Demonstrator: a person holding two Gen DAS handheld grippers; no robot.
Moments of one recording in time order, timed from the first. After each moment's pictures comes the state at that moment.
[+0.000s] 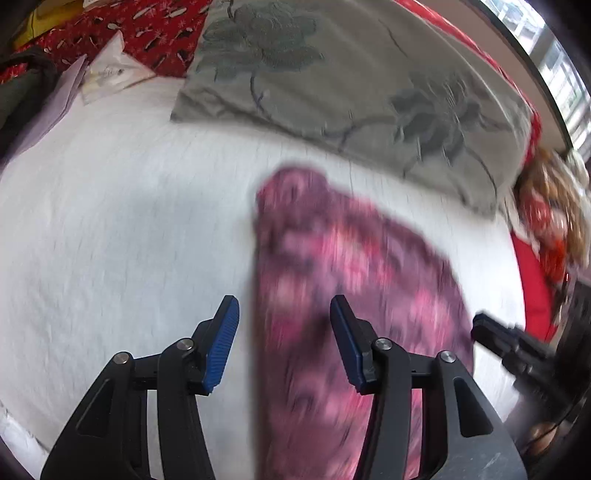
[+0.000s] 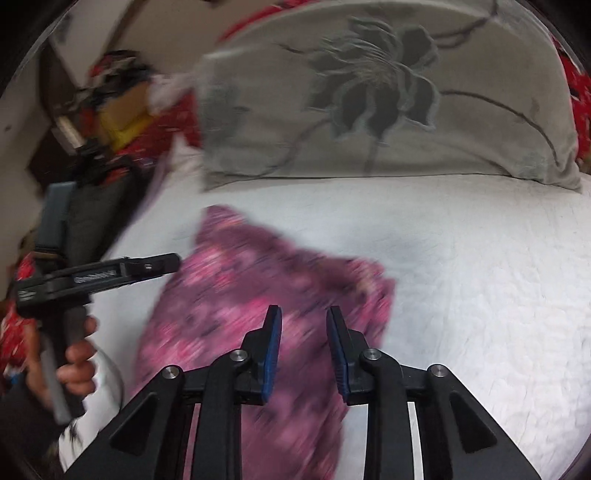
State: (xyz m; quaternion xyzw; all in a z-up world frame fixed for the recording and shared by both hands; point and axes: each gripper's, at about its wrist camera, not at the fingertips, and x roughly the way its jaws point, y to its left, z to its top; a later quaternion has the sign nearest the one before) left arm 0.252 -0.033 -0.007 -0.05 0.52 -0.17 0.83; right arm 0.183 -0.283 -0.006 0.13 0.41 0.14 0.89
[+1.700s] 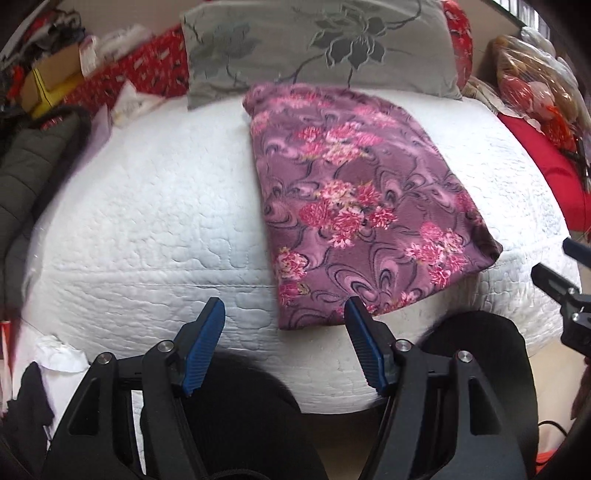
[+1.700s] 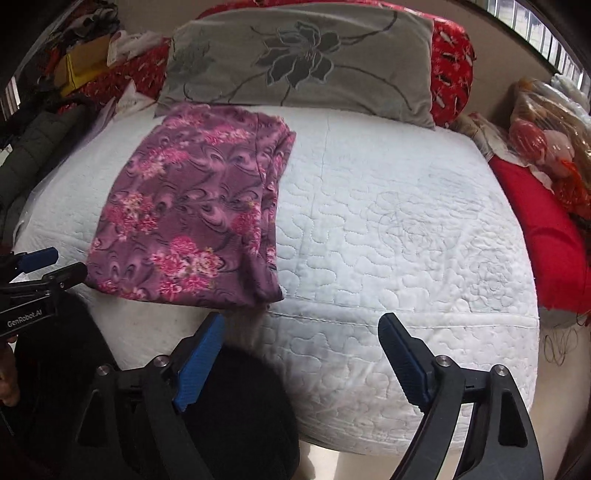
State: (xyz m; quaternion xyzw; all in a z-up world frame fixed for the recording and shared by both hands) left arm 0.039 -0.017 -0.007 0.13 0.46 -0.15 0.87; right arm -0.033 -0.234 -0.015 0.01 0.44 -0.10 0.89
